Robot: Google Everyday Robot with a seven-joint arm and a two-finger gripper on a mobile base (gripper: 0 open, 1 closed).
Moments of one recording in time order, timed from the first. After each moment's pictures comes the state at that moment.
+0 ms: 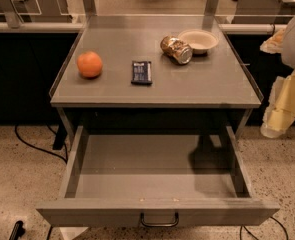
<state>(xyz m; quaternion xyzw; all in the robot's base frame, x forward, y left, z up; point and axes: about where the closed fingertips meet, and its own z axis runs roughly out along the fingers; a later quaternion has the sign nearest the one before) 0.438 -0.216 0.977 -0.60 0.78 -0.04 0.16</state>
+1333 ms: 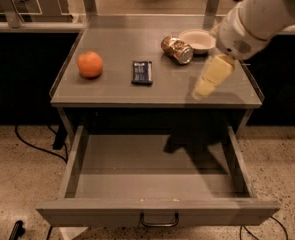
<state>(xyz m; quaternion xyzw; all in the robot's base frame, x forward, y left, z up) 0.565 -0.145 0.944 -0.58 0.77 0.01 0.28</state>
